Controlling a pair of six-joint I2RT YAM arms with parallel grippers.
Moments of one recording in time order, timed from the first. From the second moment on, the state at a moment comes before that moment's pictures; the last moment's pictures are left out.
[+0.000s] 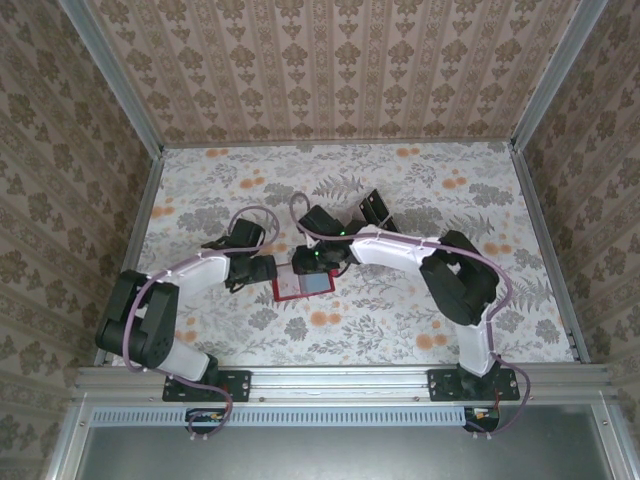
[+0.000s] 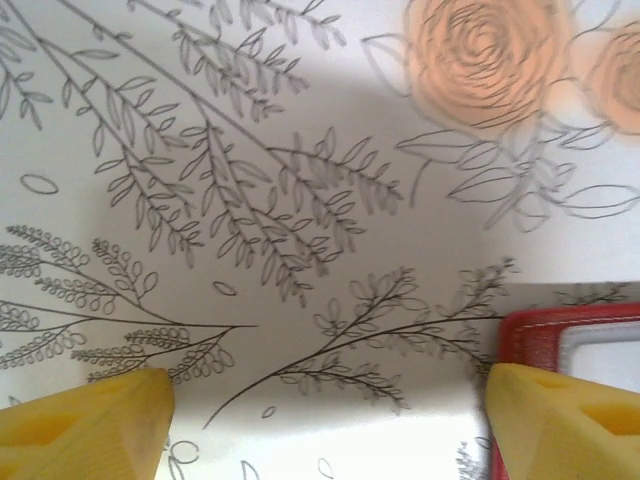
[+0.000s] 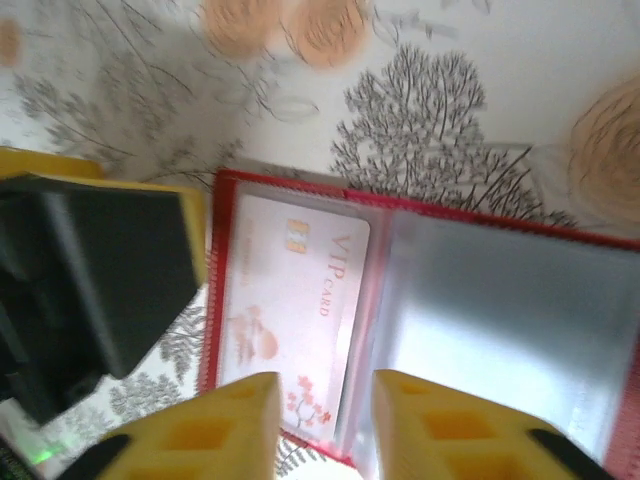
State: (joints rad) left arm -0.42 1.47 0.72 -0.45 -0.06 -0.52; right arm 0.79 1.94 1.38 -0.44 -0.21 0.62
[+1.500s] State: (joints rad) left arm -0.53 1.30 0.60 -0.36 -0.02 -0.58; right arm 0.77 2.03 1.29 -0.24 -0.29 0.76
